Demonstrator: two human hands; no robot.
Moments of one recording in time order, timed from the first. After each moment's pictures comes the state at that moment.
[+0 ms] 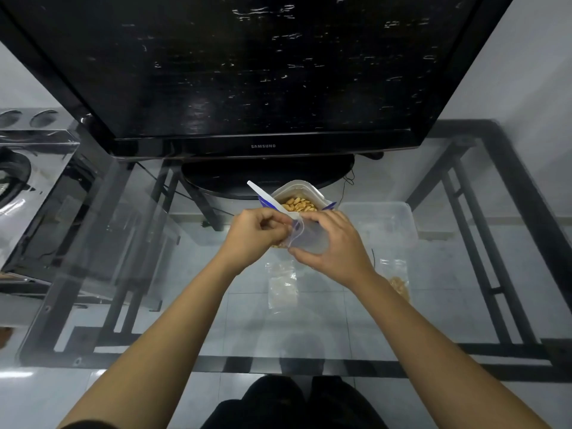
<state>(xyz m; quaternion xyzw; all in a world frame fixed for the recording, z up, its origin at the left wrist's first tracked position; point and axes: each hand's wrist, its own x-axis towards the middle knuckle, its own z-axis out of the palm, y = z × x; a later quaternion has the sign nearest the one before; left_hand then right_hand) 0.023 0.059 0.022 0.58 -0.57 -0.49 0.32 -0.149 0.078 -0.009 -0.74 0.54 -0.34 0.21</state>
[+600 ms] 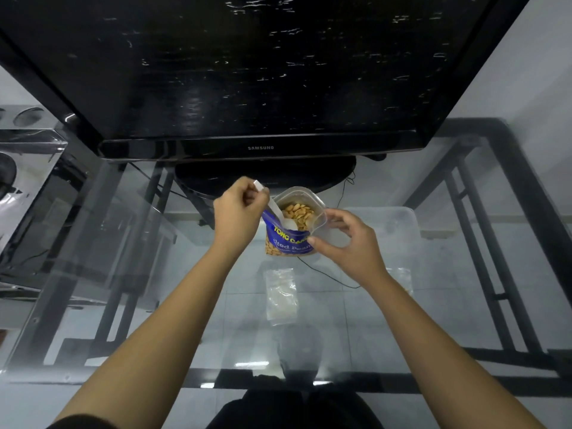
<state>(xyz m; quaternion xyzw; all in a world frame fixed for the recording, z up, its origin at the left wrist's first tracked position) 0.026 0.008 0.016 0.66 -0.57 -0.29 0.40 -0.172 0.053 -0.027 -0.59 0.60 -0.39 0.38</state>
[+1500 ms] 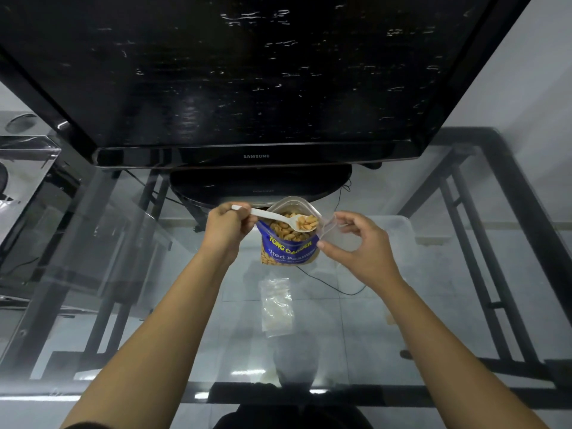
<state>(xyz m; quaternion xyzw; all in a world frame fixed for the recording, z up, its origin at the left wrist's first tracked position) 0.037 -0.010 -0.008 0.64 -0.25 -0.56 0.46 -0.192 0.047 -0.012 -0.60 0.62 -0.38 0.35</state>
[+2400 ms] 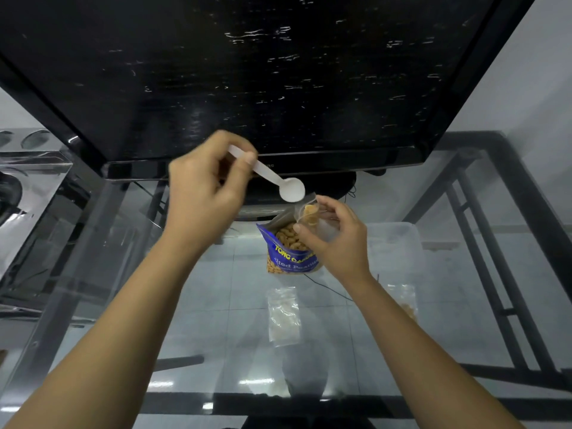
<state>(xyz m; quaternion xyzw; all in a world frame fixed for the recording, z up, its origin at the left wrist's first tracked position) 0.037 0.013 0.127 0.52 -0.70 -0.13 0.47 -0.141 0.028 0.001 -0.56 0.57 -0.50 0.32</state>
